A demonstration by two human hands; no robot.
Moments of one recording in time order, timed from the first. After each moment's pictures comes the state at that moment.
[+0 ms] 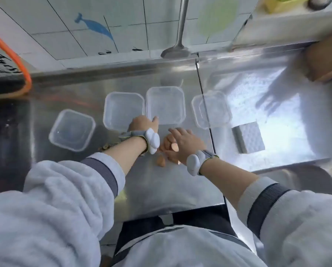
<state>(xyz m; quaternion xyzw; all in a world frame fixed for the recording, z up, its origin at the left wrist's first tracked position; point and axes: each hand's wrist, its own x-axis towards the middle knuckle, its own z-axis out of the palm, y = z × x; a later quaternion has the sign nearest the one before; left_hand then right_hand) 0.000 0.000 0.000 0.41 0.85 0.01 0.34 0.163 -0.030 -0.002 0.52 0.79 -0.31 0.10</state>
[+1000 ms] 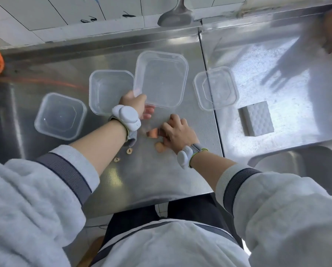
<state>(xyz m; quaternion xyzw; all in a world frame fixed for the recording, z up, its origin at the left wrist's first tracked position) -0.022 0.003 0.010 0.17 0.75 0.32 0.55 0.140 -0.054 -0.060 0.52 0.82 -0.23 0.06</state>
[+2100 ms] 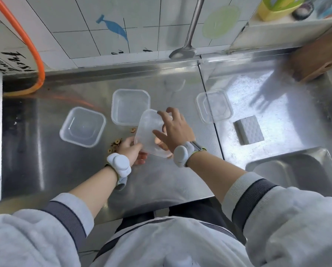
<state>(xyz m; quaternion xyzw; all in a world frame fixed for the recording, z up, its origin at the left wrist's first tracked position) -0.072 -0.118 0.011 0.17 0.73 0.30 0.59 0.082 -0.054 0.042 0.56 0.79 -0.22 -0.07</state>
